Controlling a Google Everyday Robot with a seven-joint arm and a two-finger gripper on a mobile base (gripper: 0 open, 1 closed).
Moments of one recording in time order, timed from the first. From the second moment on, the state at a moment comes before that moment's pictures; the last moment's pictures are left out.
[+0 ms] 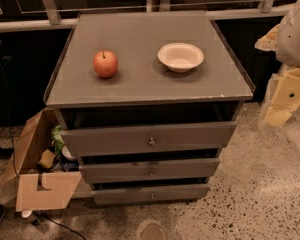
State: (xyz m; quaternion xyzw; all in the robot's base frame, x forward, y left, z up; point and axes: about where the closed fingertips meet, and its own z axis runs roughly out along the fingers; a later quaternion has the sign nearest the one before) arm 0.438 -0.216 0.980 -0.60 0.78 -0.04 0.17
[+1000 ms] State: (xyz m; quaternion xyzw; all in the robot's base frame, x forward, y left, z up) arm 0.424 -0.215 0.896 -0.61 0.78 -0.01 0.16
